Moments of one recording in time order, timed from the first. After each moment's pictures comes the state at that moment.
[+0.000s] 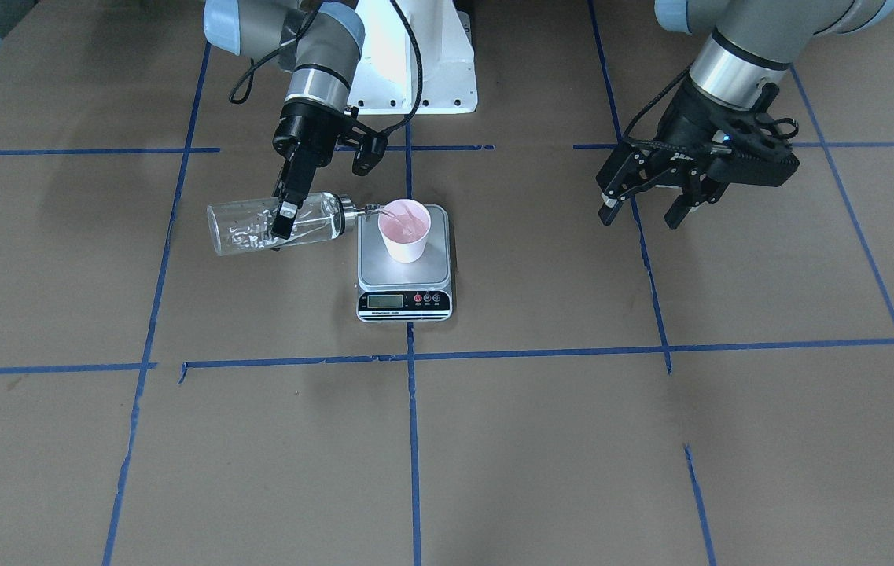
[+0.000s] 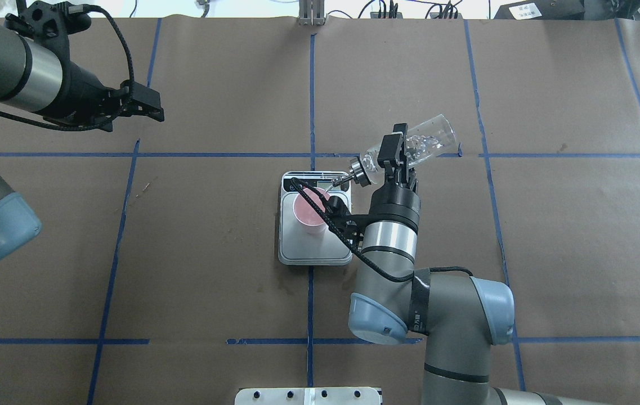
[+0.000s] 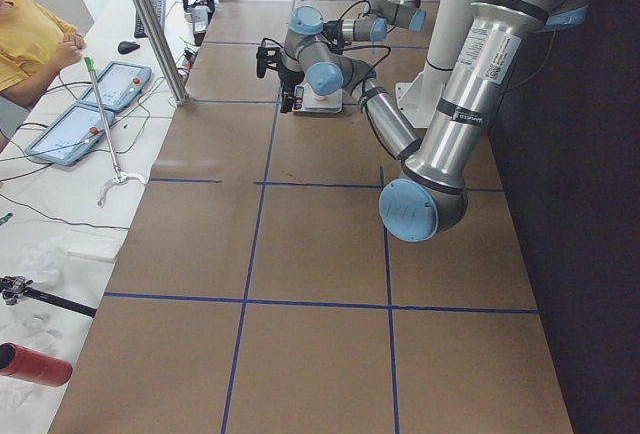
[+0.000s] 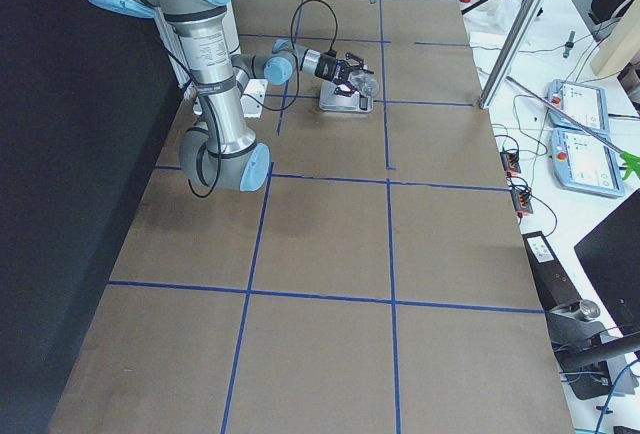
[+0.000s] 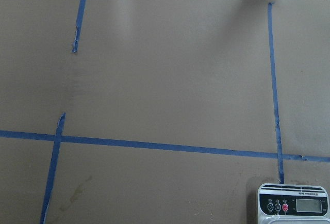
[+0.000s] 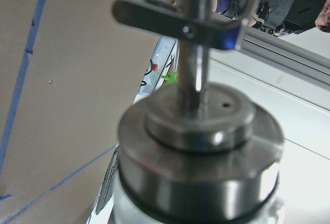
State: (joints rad) left arm -0.89 -1.95 -2.01 -1.73 -2.03 -1.16; right arm 0.23 -1.08 1.83 -1.82 0.34 -0.14
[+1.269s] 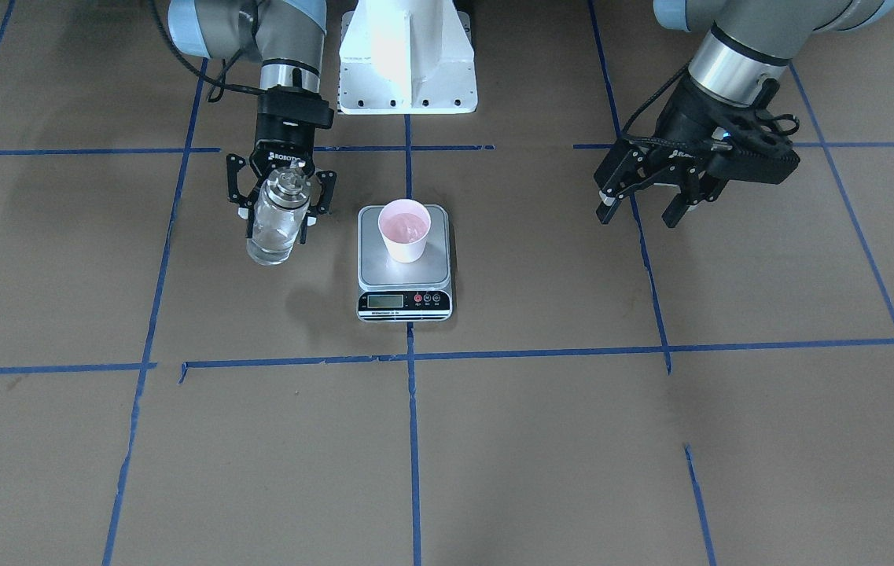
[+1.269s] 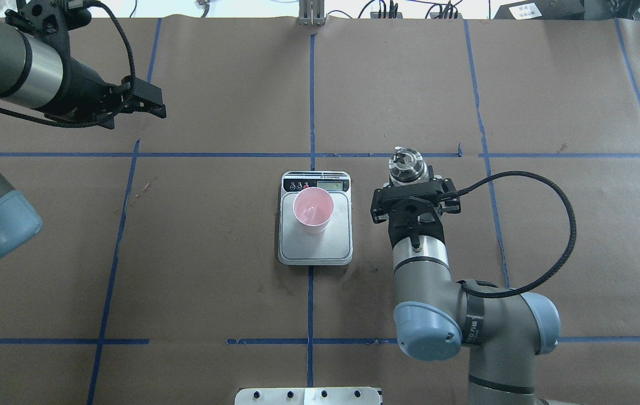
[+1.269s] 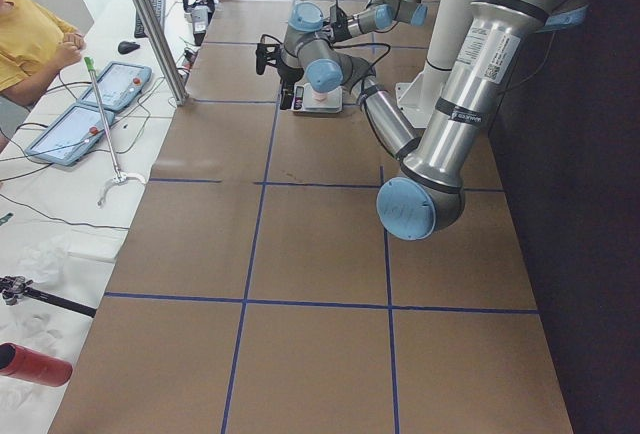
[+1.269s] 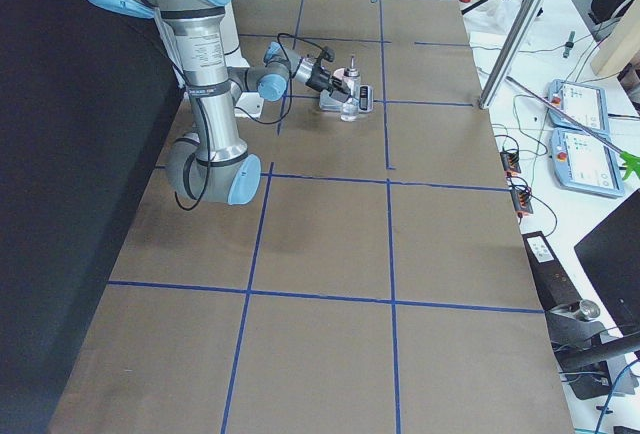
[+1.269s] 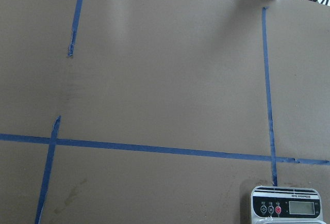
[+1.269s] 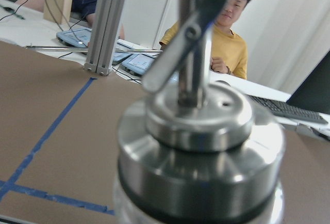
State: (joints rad) left arm -0.90 -1.96 -2.01 -1.73 -2.03 -1.17; right arm 0.22 -1.24 1.91 -1.46 0.60 1.26
